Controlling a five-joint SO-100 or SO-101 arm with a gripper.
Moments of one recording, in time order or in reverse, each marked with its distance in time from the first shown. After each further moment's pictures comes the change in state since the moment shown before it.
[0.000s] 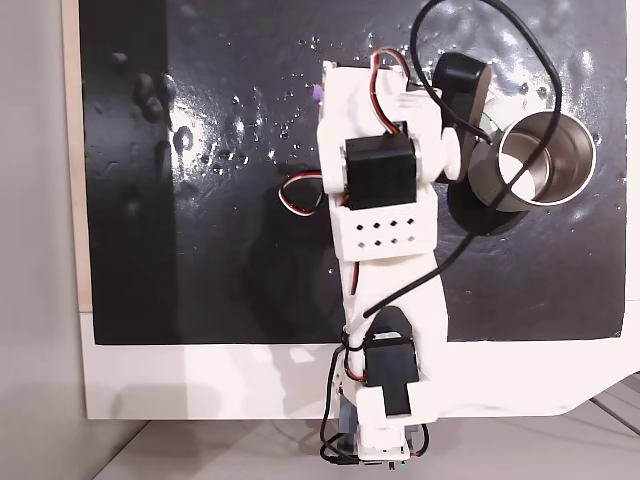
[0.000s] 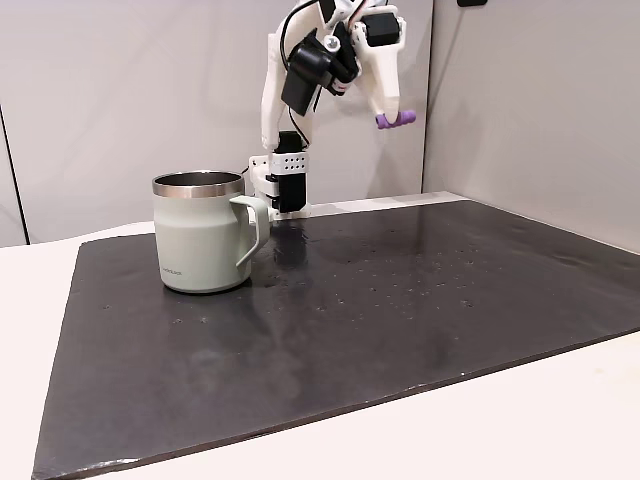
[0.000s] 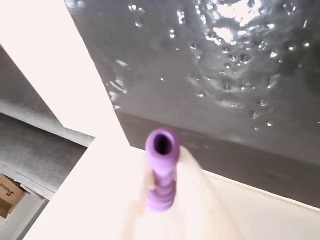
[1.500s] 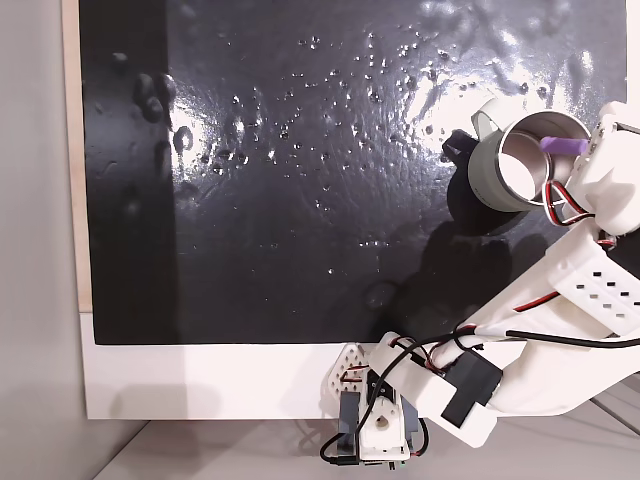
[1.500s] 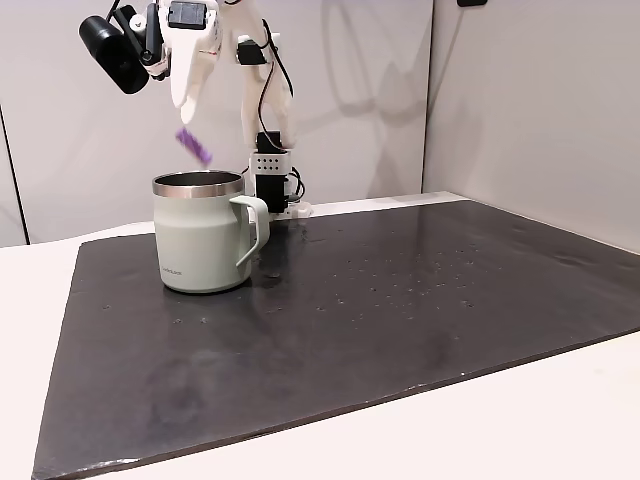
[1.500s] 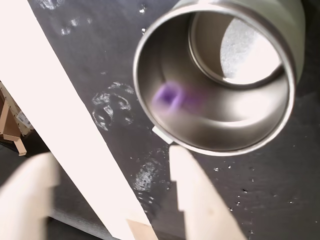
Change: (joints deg) arm 41.0 -3.1 -7.6 4.7 -28.1
